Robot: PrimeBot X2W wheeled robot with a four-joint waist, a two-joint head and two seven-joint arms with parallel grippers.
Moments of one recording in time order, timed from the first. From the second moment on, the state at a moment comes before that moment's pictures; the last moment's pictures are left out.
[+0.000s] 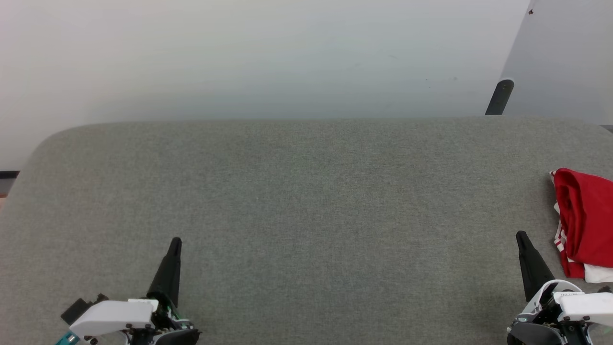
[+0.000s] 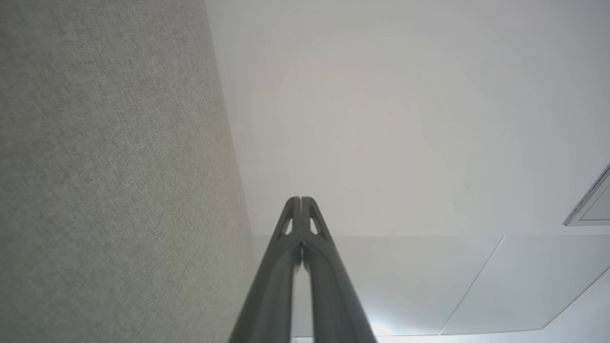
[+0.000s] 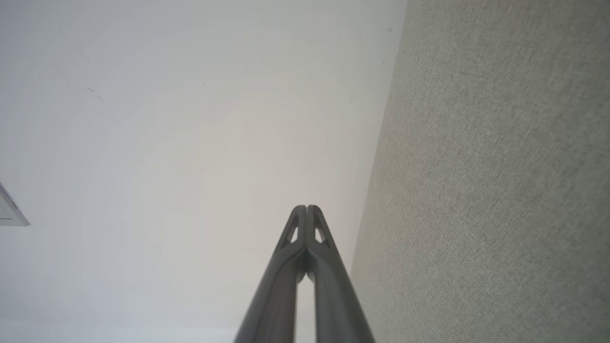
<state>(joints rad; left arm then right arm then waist) -0.11 0.05 0.11 0.25 -1.61 -0.13 0.12 -0.11 -0.05 -0.11 0.25 1.61 0.13 0.11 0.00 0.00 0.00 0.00</state>
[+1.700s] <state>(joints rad) -0.11 0.05 0.11 0.25 -1.61 -0.13 0.12 -0.11 -0.05 -0.11 0.25 1.61 0.13 0.11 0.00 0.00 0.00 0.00</state>
